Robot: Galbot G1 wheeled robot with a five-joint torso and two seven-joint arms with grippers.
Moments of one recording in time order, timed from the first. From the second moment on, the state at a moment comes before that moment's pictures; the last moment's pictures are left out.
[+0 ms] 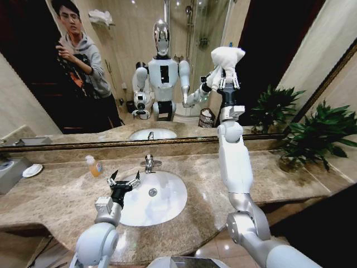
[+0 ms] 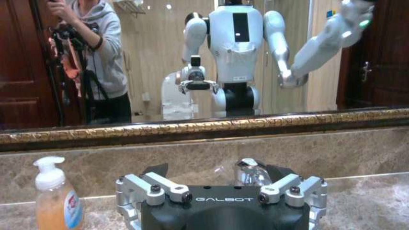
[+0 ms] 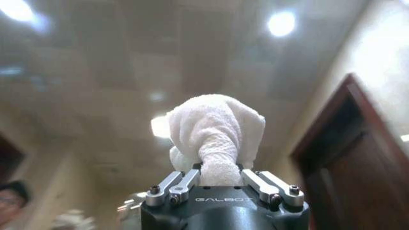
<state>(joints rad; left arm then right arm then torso) 1.68 -1.40 -0.62 -2.34 -0.15 0.32 -0.09 -0.42 1.59 0.44 1.47 0.00 0.24 -0.02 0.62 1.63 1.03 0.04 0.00</state>
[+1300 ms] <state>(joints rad) 1.68 -1.40 -0.62 -2.34 -0.15 0.32 -0.09 -0.79 1.57 0.31 1.90 0.00 0.25 -0.01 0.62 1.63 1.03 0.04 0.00</state>
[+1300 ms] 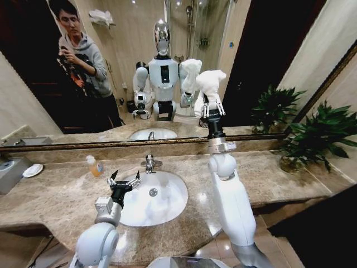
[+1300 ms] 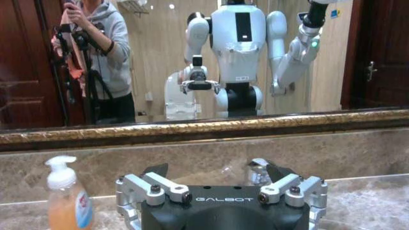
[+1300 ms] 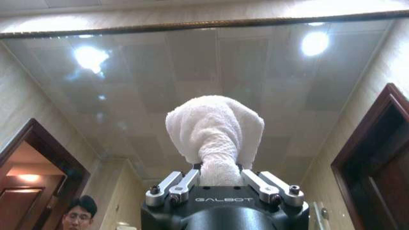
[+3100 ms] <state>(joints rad) 1.68 -1.40 -0.62 -2.34 -0.15 0.32 -0.09 -0.08 1.61 0.25 1.49 -0.11 0.13 0.02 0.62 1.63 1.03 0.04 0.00</state>
